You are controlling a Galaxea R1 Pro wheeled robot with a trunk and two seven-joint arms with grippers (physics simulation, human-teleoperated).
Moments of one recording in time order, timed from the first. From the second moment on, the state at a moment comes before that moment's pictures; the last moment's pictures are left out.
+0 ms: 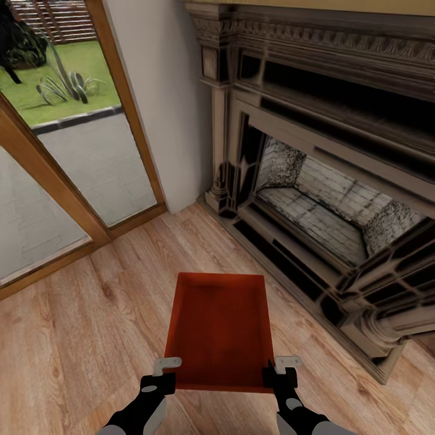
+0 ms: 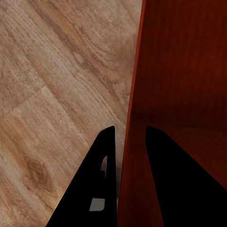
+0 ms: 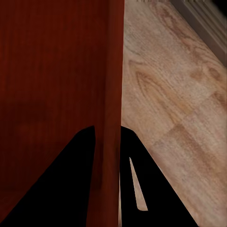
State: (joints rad) left arm -0.53 -0.14 -0.03 -0.30 0.04 0.03 0.26; right arm -0.60 0.10 0.11 -0.04 -0.01 -0.44 -0.21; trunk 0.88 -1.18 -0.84
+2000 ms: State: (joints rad) left arm -0.53 -0.14 -0.02 -0.30 0.05 0.02 0.26; right arm -0.60 0.10 0.12 -0.07 0.00 -0.43 -0.21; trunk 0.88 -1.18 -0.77
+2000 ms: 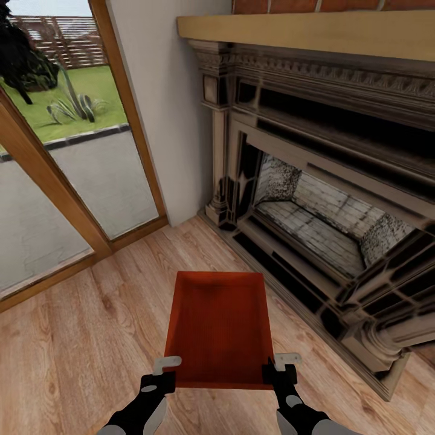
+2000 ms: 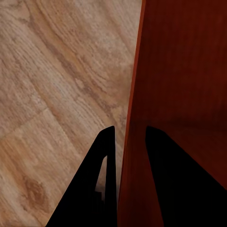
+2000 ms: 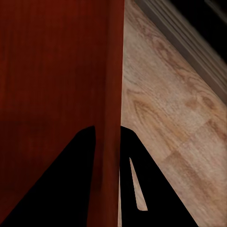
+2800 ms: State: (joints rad) left arm -0.53 -0.14 -0.03 -0.30 0.04 0.02 0.26; right arm -0.60 0.10 0.11 -0.05 0.00 -0.44 -0.21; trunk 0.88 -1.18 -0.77
